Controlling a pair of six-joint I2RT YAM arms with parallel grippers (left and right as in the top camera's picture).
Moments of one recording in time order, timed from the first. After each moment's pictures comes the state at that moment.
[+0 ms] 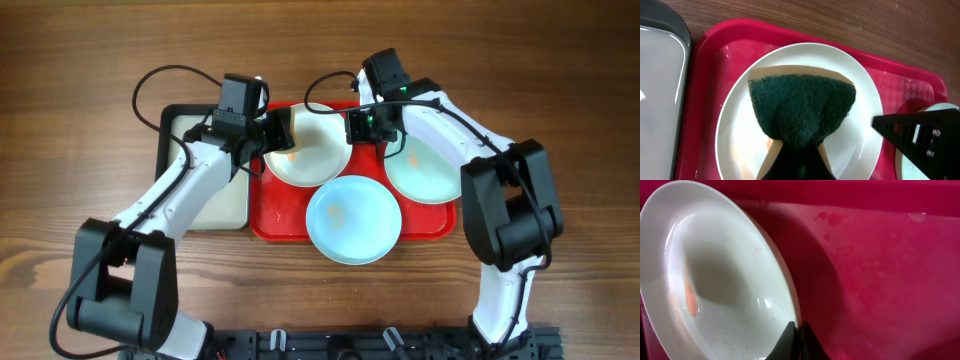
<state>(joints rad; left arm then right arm) -0.28 1.69 1.07 -0.34 0.20 -0.55 0.38 2.09 1.48 -0.62 -0.31 0.31</state>
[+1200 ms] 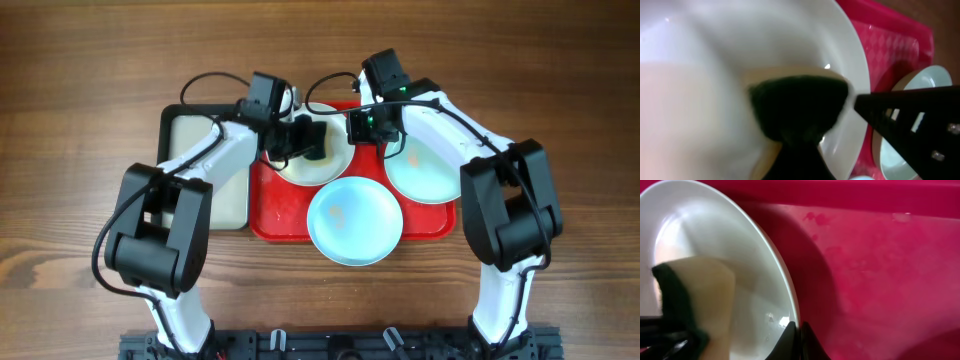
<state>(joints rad) -0.33 1.95 1.21 -0.36 0.47 -0.56 0.39 2.09 1.48 -0.63 -0.28 0.31</state>
